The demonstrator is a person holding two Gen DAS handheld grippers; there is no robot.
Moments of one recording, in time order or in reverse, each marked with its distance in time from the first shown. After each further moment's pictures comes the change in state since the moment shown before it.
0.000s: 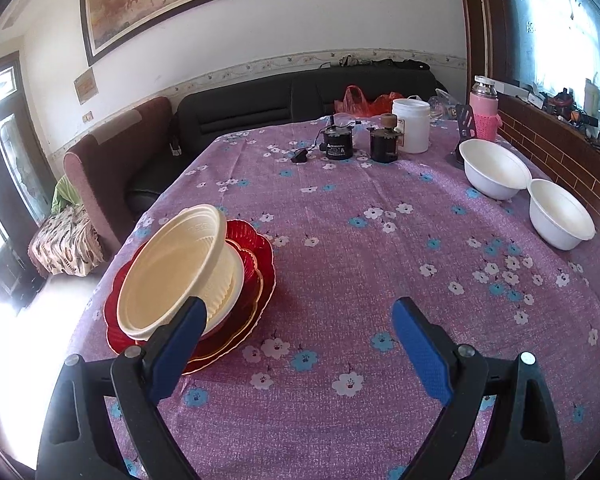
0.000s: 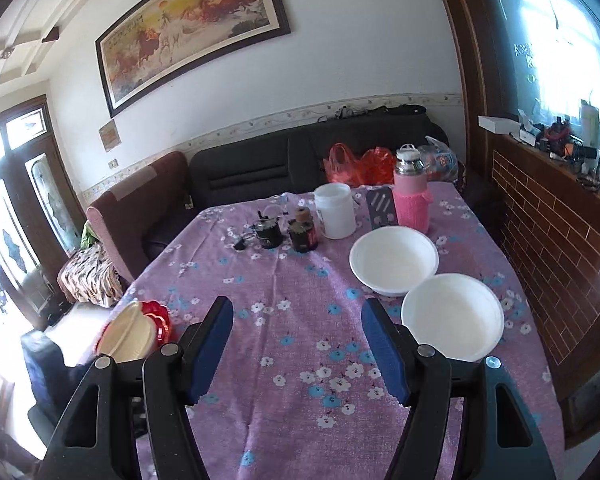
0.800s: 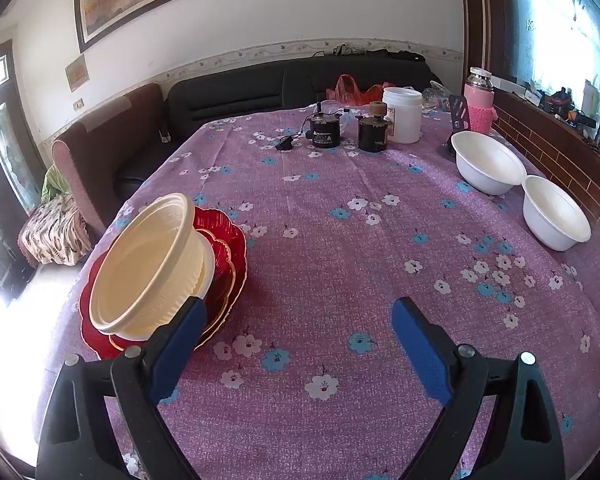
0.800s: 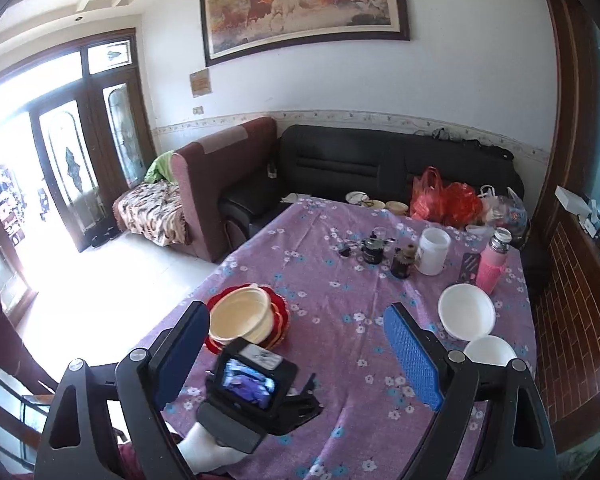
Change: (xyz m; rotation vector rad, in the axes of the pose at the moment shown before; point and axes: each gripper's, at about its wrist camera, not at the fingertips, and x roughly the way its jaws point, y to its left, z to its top) left arm 0.008 -0.010 0.001 -0.031 0.040 -0.047; right arm -0.075 0.157 0.062 -0.270 0.103 0.156
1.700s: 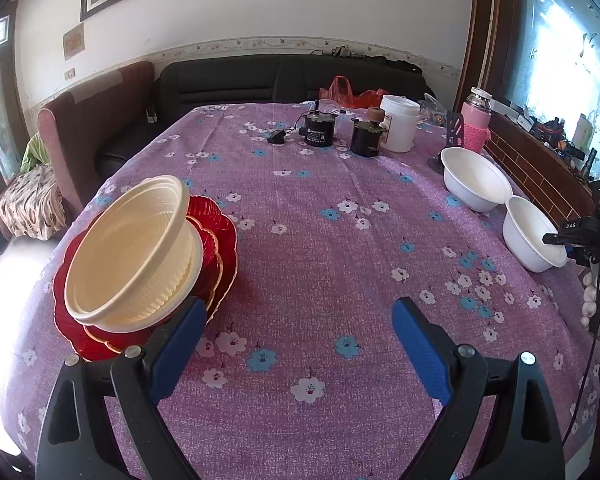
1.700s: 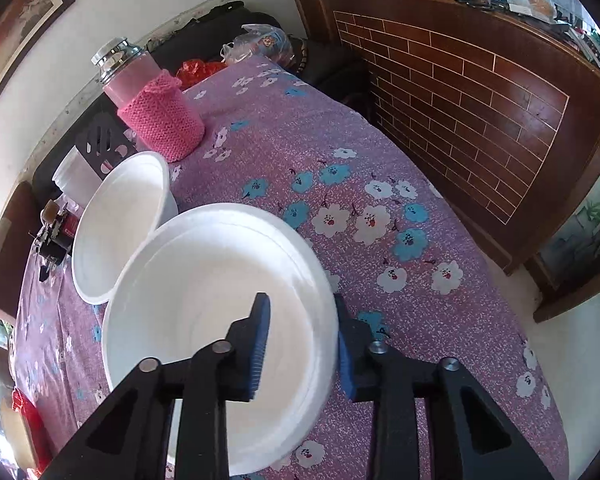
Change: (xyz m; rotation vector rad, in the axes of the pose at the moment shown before) left arm 0.012 0.018 0.002 -0.093 0.023 -0.107; right arm 0.203 -0.411 -0.203 0.794 0.231 -0.454
